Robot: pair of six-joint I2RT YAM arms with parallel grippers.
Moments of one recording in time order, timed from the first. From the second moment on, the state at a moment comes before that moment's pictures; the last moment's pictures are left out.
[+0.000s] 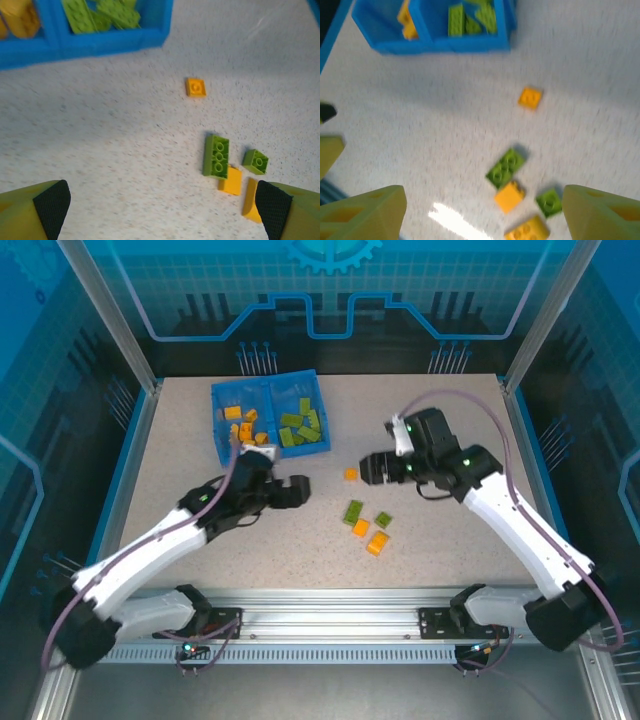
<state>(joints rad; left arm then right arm) -0.67 1.18 0.94 -0.53 -0.12 -0.64 0.50 1.21 1.21 -0.87 -0.17 0.36</state>
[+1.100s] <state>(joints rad) -0.72 2.34 1.88 -0.75 -0.19 -0.72 0.50 0.71 0.76 -0.99 -0.29 0.69</state>
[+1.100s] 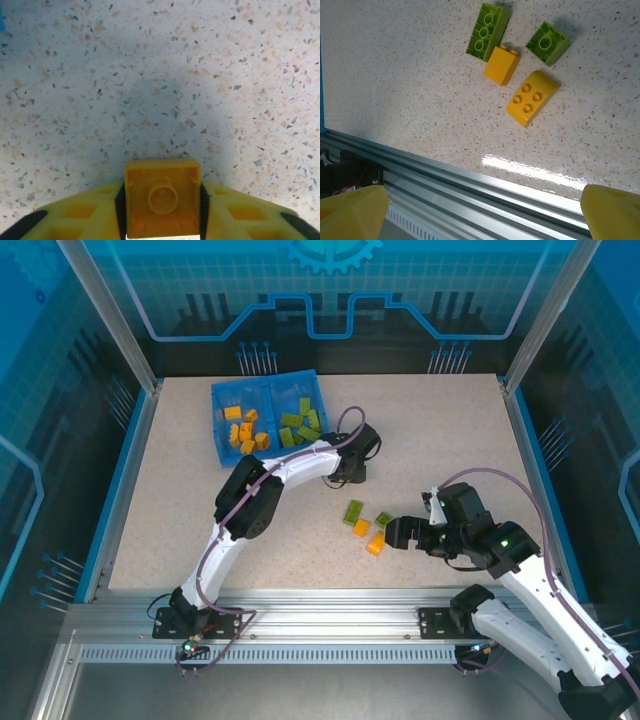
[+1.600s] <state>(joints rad) -0.67 1.97 1.72 -0.75 -0.20 -0.64 0.50 0.72 0.76 -0.99 -0.28 0.69</state>
